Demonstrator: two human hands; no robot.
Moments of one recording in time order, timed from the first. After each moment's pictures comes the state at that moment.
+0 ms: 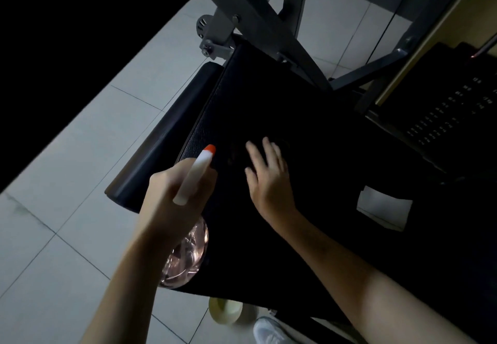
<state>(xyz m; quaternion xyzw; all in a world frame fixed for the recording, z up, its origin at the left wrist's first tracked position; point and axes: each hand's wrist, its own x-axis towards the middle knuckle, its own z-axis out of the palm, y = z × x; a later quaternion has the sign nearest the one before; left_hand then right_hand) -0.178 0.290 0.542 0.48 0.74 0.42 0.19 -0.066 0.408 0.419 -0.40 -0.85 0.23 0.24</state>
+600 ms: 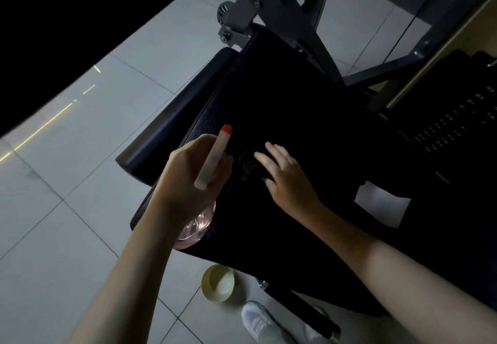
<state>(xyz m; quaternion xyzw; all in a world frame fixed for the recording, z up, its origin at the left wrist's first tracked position) -0.161 0.271 0.546 0.53 0.74 0.38 0.16 -0.016 0.406 0.414 -0.24 -0.94 0.21 0.14</state>
